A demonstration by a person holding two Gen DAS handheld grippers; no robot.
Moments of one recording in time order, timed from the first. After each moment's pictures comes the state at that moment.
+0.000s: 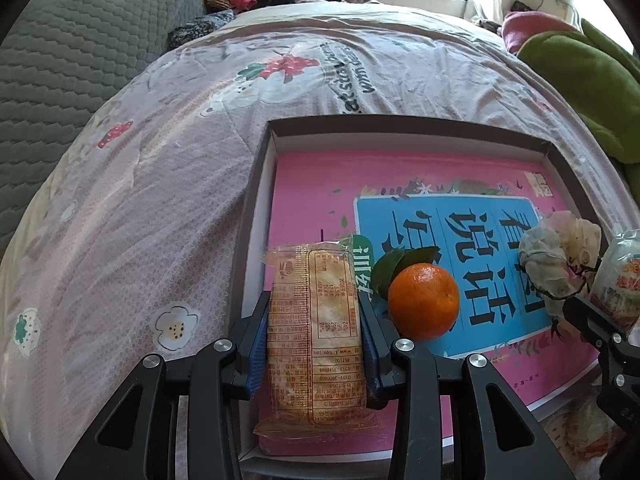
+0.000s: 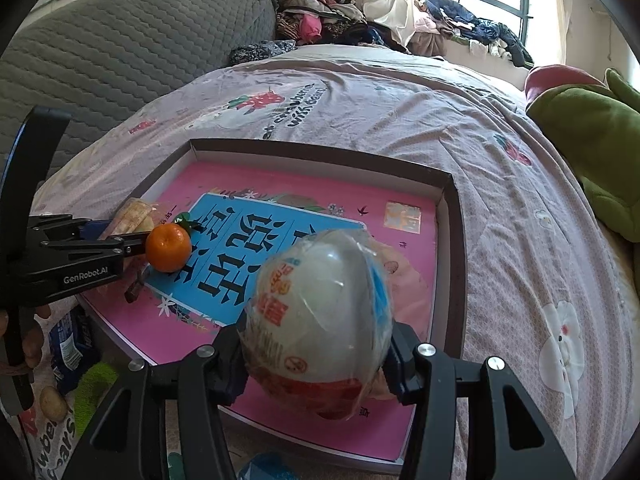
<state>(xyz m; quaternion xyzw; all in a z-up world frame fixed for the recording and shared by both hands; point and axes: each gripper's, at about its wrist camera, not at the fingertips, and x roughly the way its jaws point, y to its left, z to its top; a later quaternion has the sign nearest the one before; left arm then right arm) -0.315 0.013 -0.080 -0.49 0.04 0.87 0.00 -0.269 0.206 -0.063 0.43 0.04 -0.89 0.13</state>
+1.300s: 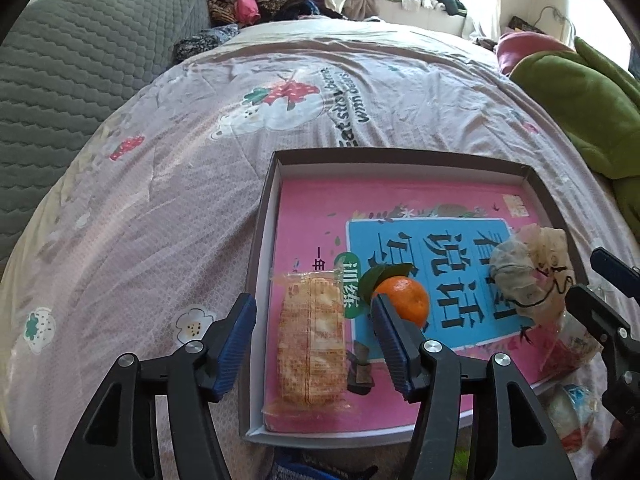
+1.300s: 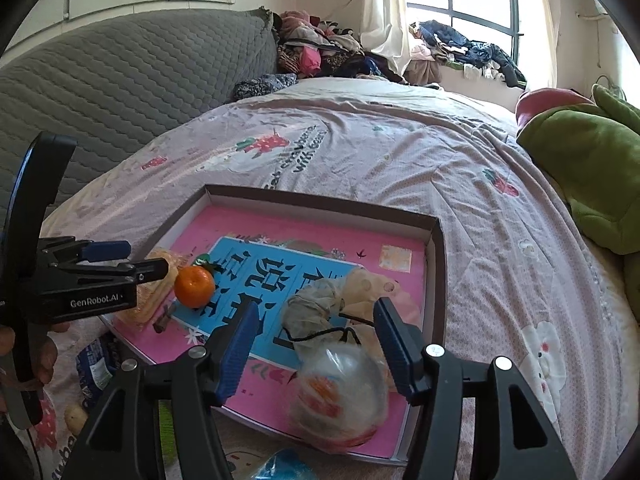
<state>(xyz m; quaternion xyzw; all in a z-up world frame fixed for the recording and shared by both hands) -0.298 0.012 -0.049 -0.47 0.02 0.88 0.01 -0.253 0.207 -0.024 0.37 0.03 -0.92 0.13</state>
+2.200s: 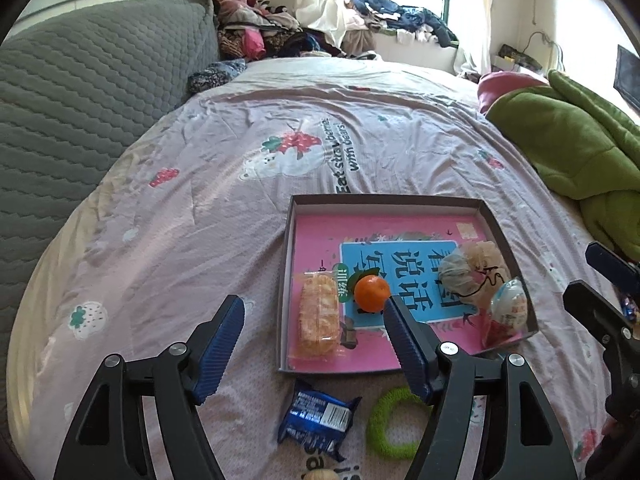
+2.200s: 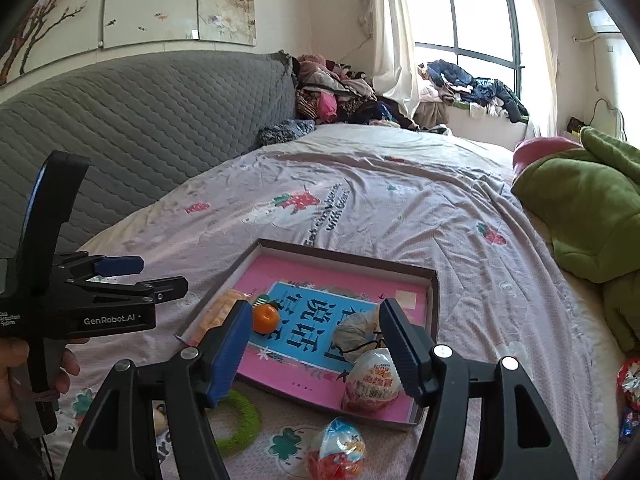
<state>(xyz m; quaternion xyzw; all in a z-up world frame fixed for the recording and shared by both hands) -0.223 -0.002 0.038 -0.41 0.01 0.91 0.02 -0.178 0.193 0.063 0.30 0.02 -0.94 0.16</state>
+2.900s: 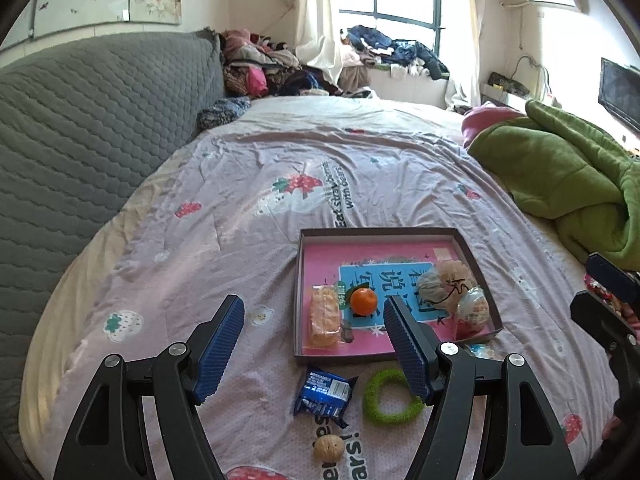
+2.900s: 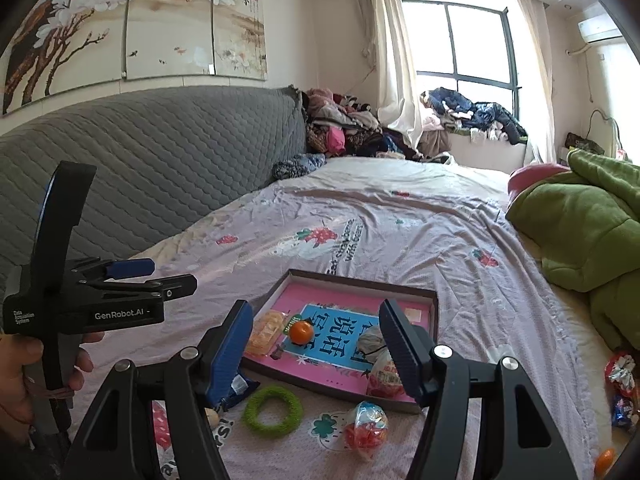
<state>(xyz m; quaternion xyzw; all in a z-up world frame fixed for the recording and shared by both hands) -0.147 -0.019 0.102 -0.35 0.01 0.94 0.02 -0.103 0.191 0.117 0.24 0.00 -0.95 0.17</state>
